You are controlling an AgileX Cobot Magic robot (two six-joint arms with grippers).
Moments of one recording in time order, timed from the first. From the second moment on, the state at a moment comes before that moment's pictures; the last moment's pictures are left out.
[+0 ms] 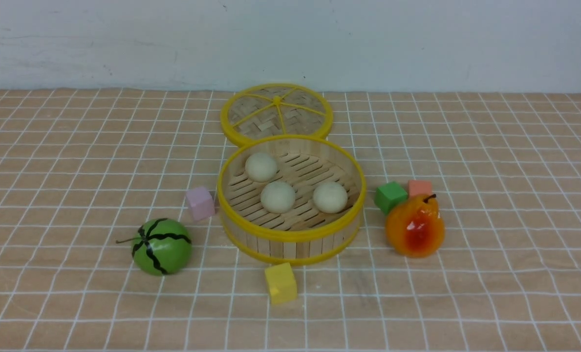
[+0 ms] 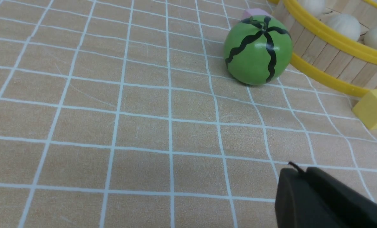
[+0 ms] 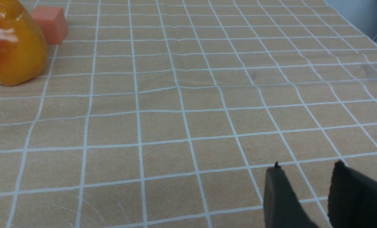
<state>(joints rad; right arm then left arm) -0.20 -0.01 0.01 -0.06 0.41 -0.01 -0.20 -0.01 0.03 0.02 0.38 -0.31</state>
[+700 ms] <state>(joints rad) -0.20 -0.01 0.01 -0.06 0.41 -0.01 -0.20 -0.01 0.03 0.02 0.38 -0.31</state>
